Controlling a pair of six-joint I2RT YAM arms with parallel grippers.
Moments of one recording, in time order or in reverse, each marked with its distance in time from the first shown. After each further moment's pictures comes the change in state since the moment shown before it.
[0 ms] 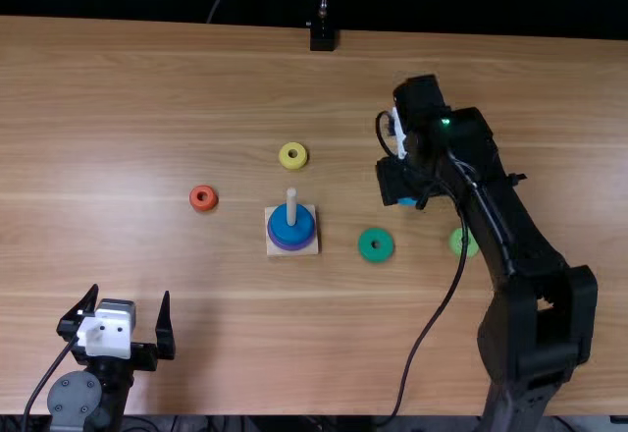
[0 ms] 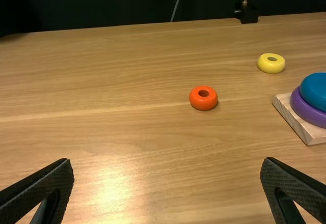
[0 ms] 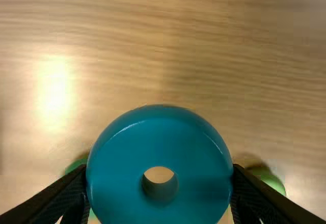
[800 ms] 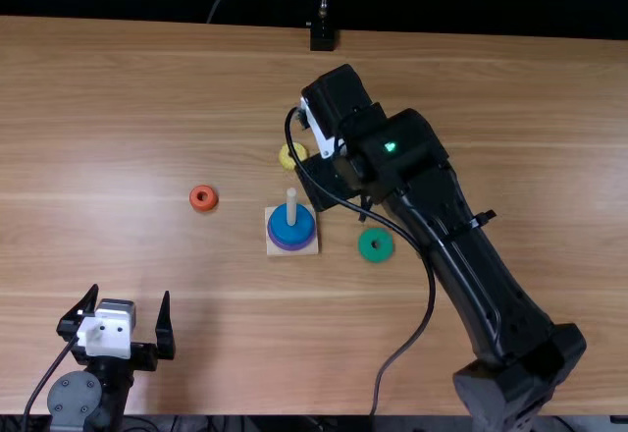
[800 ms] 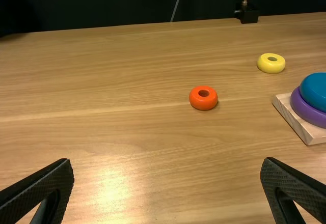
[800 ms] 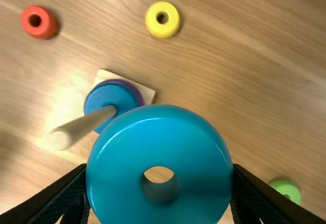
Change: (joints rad) left arm 0.000 0.000 0.000 0.000 0.000 0.000; right arm 0.298 -0.068 0.336 -0.201 -0.001 0.003
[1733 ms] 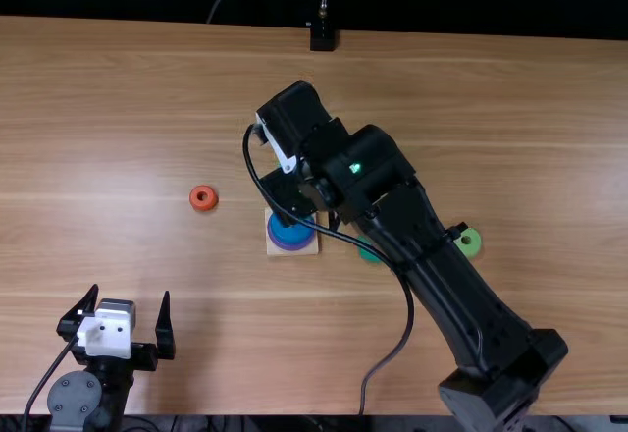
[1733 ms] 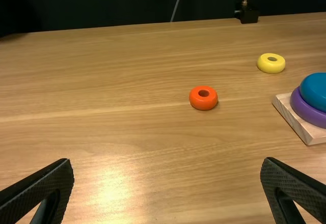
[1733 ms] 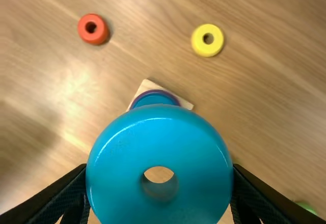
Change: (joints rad) left arm 0.000 0.000 0.000 0.000 0.000 0.000; right arm 0.109 0.023 0.063 0.002 -0.002 0.001
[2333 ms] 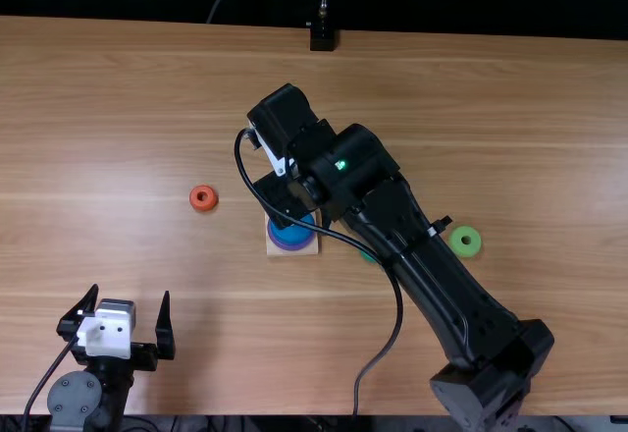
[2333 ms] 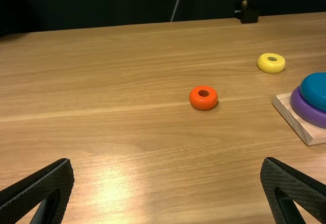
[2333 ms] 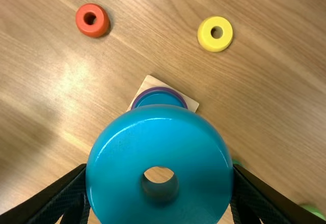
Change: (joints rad) left arm 0.000 0.000 0.000 0.000 0.000 0.000; right arm 0.005 0.037 0.000 0.000 0.000 0.000
